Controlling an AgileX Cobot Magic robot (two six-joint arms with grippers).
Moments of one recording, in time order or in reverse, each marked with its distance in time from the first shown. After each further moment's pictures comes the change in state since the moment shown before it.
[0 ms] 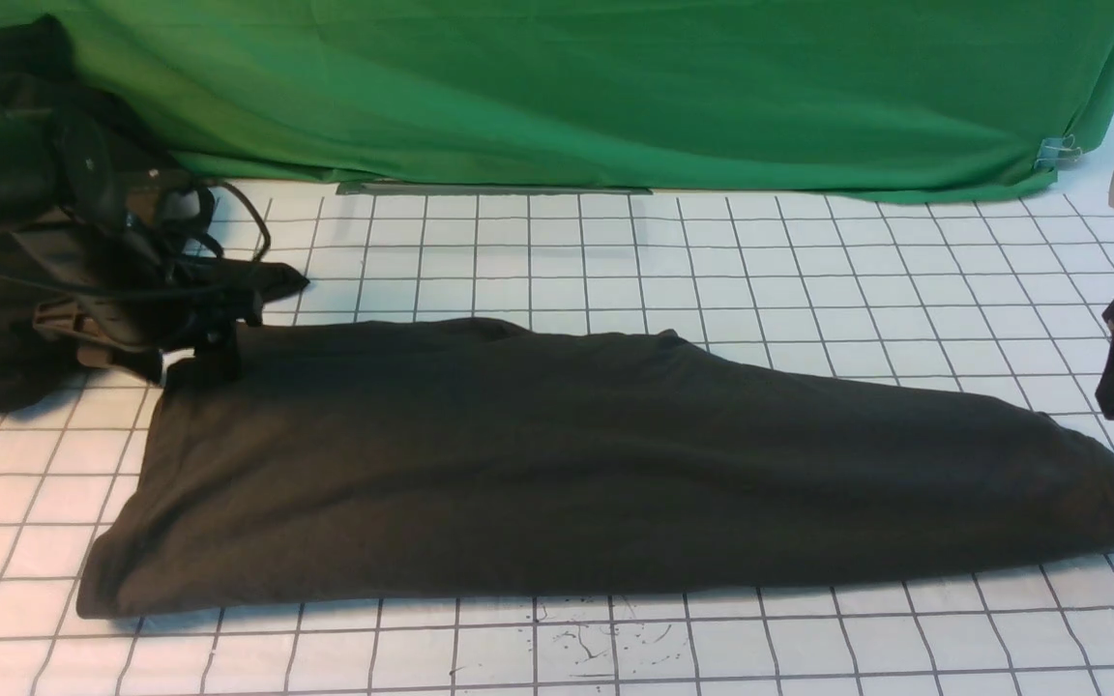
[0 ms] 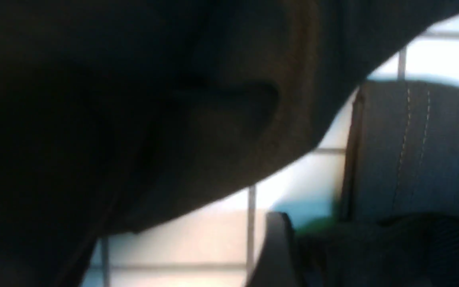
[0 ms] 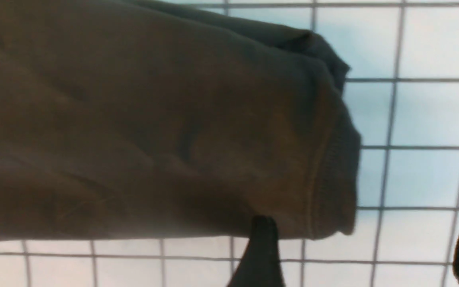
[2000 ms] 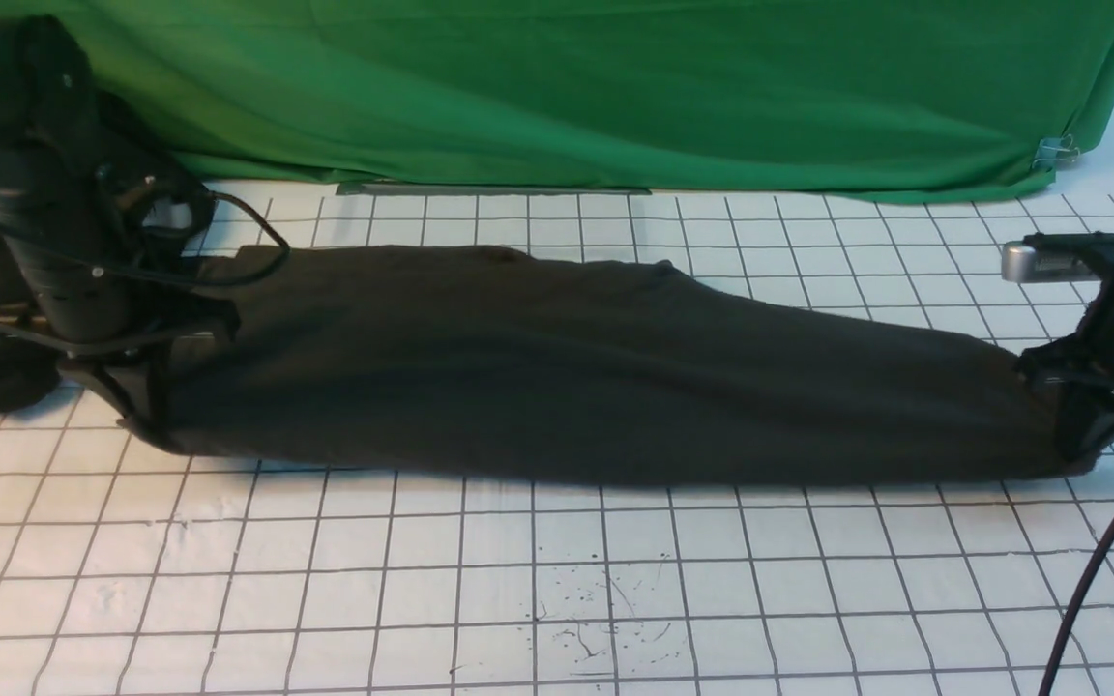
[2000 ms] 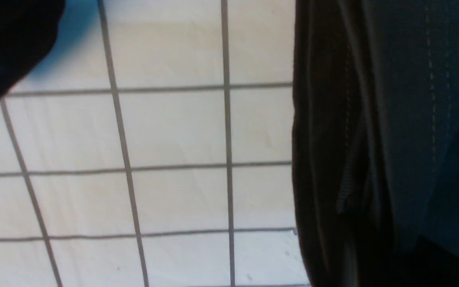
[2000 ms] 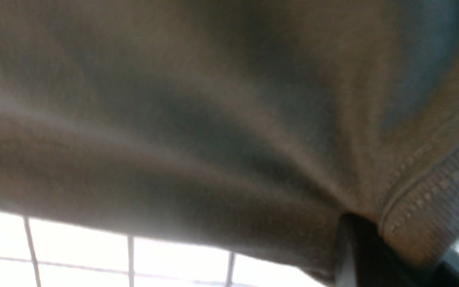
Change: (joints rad) right arm 0.015 0.273 -0.127 -0.039 0.033 -0.033; left arm -0.026 -0.152 -0.012 0.067 0.495 -0.029
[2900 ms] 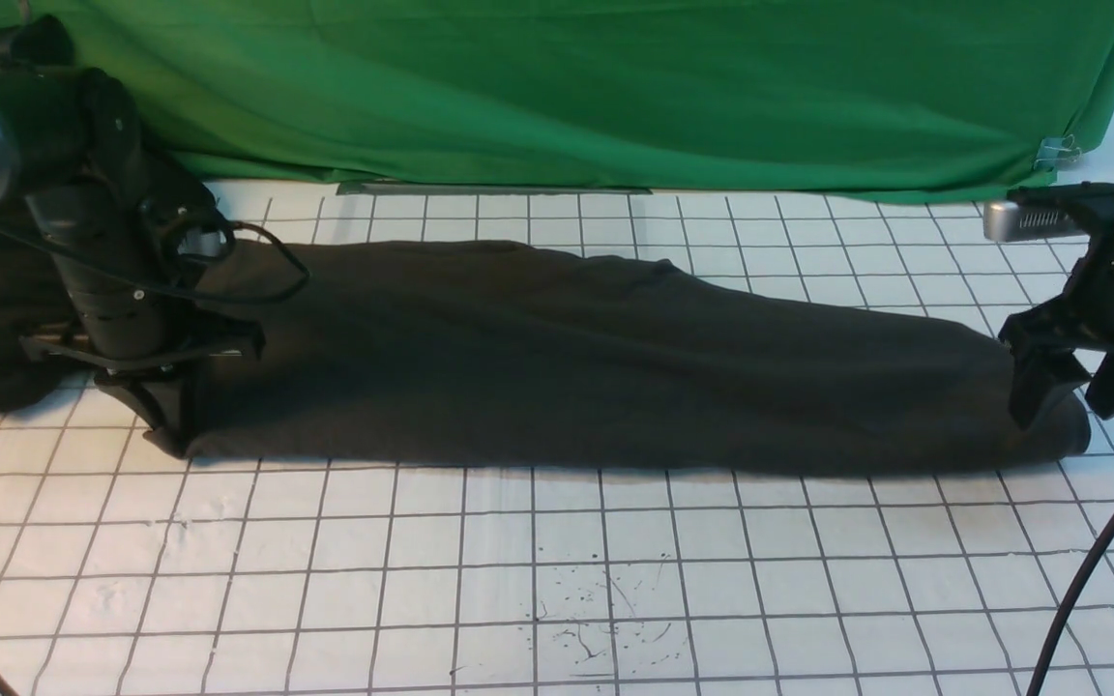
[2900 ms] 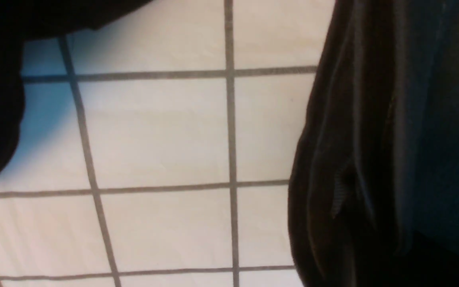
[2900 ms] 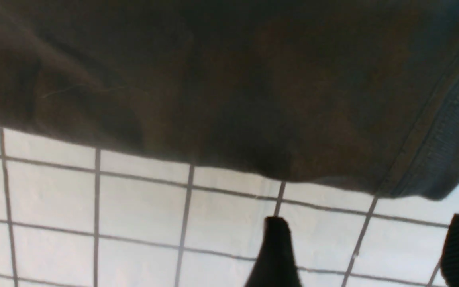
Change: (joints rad) right arm 0.079 -0.062 -0.019 -0.001 0.001 0.004; left arm -0.010 0.179 -0.119 0.015 -0.039 -0.004
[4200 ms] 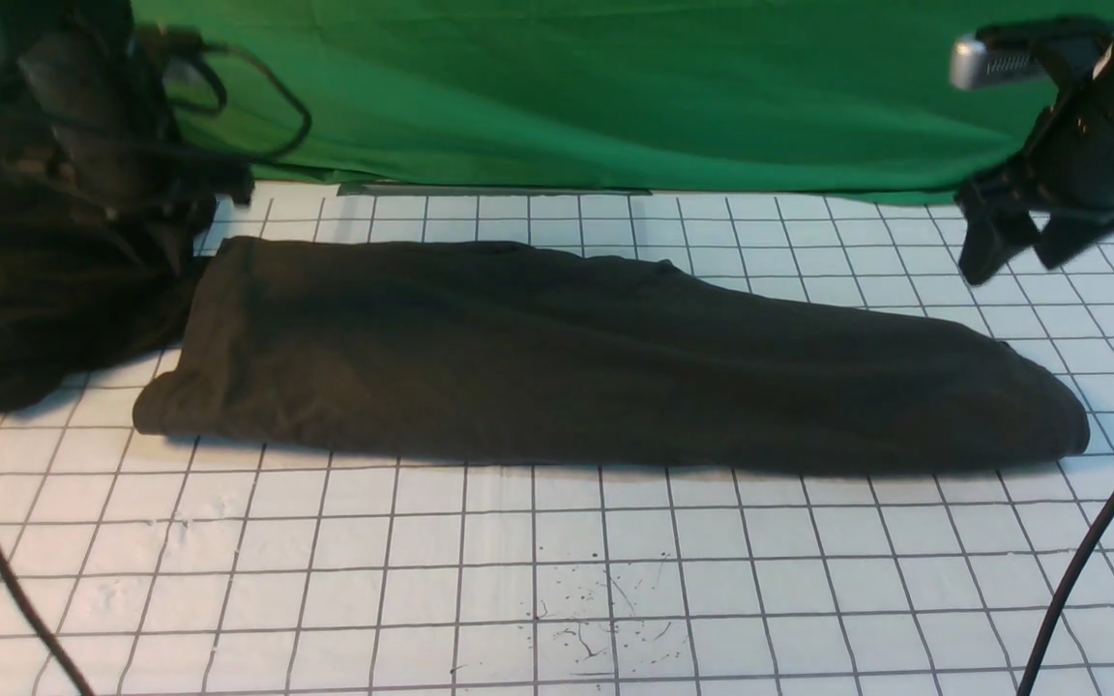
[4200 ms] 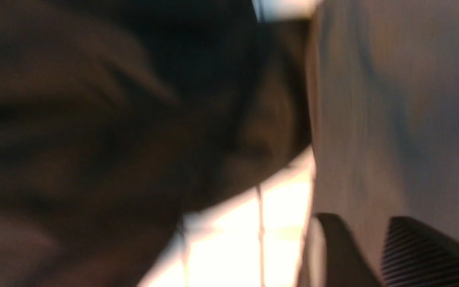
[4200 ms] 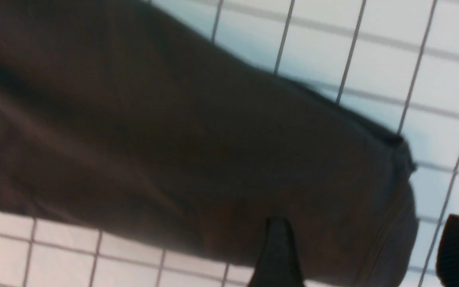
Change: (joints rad) right arm 0.080 0.002 -0.246 0.008 0.020 0.022; left arm -0.019 0.022 -0.307 0.068 0.045 -0.003
